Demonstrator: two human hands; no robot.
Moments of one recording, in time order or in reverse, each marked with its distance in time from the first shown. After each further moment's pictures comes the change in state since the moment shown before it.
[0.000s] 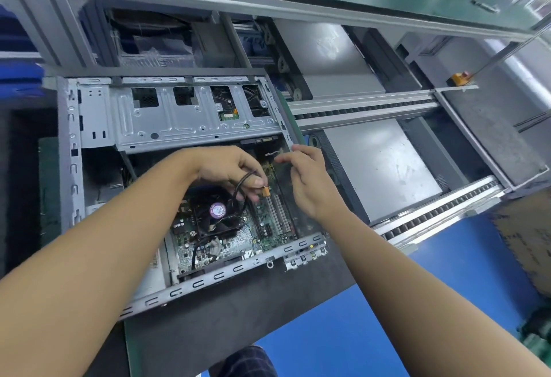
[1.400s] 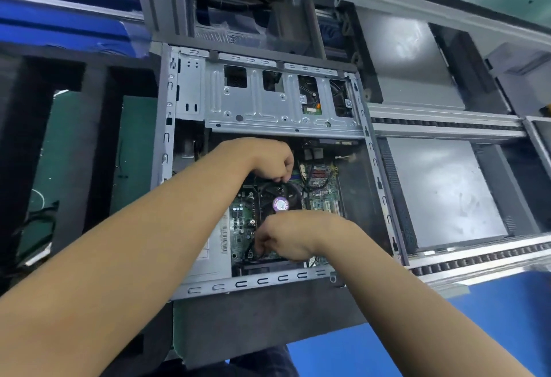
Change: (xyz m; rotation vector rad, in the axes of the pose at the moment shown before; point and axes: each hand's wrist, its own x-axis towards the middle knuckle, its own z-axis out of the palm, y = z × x) left_hand -0.027 -0.024 -0.023 0.596 0.295 -0.305; right_hand 0.001 -0.113 0.072 -0.482 -1.209 -0.262
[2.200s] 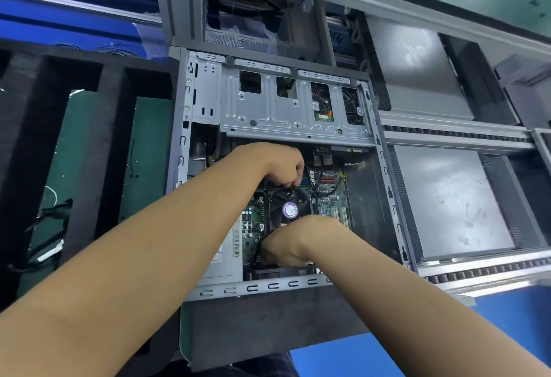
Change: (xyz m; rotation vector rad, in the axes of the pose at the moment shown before) left_hand -0.006 0.004 -0.001 -0.045 -0.021 -0.044; right_hand 0.025 -0.023 0.002 -0.404 -0.327 0.108
